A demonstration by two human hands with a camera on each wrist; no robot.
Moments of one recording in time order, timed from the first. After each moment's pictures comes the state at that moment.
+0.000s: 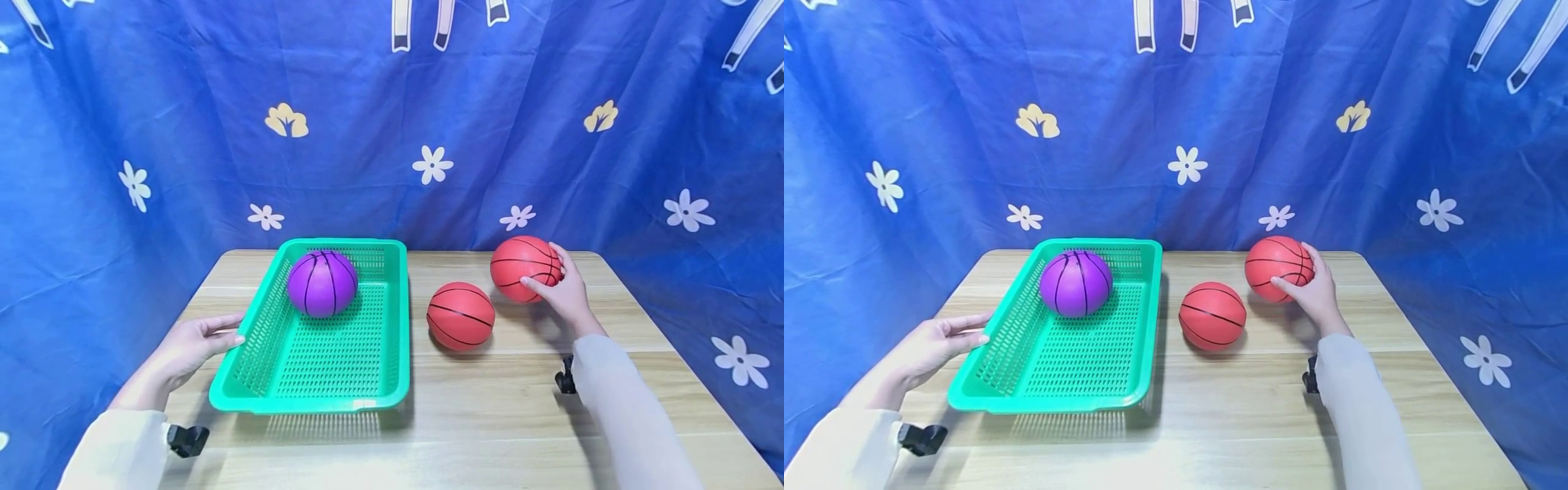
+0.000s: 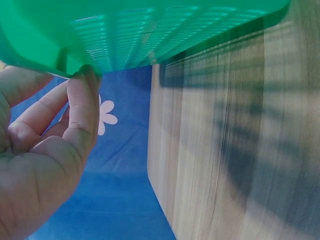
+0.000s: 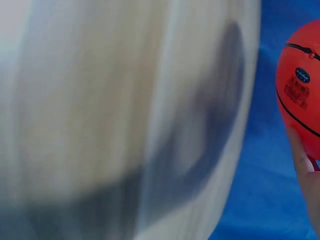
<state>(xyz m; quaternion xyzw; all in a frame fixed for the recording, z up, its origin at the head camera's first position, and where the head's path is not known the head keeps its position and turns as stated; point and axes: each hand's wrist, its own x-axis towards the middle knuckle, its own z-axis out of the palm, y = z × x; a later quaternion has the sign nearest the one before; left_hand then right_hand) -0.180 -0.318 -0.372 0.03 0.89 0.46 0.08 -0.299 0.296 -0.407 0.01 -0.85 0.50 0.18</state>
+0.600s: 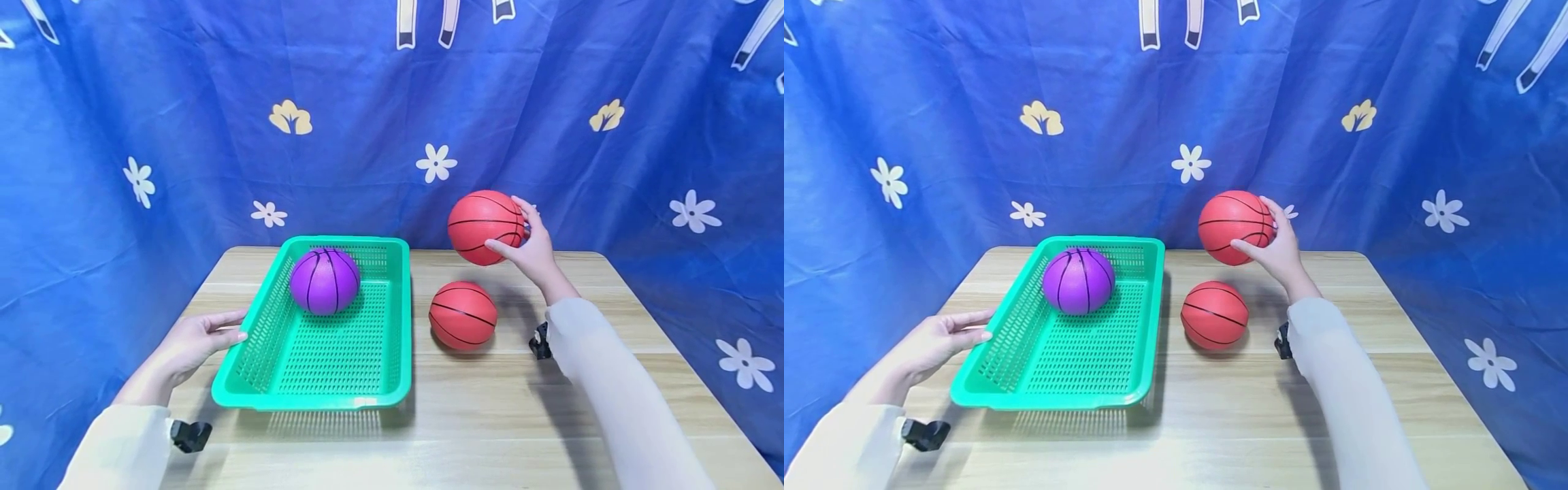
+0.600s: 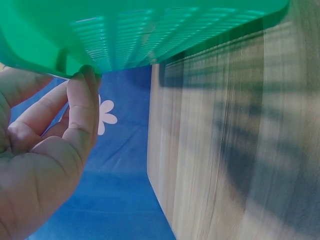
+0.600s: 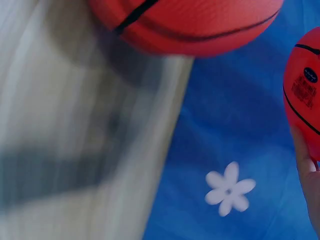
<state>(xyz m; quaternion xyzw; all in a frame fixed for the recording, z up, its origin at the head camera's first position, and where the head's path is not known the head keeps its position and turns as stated) -0.178 -0.316 -0.370 0.02 0.89 0.45 0.07 -0.319 0.223 -0.333 0.13 -0.81 0.53 0.19</state>
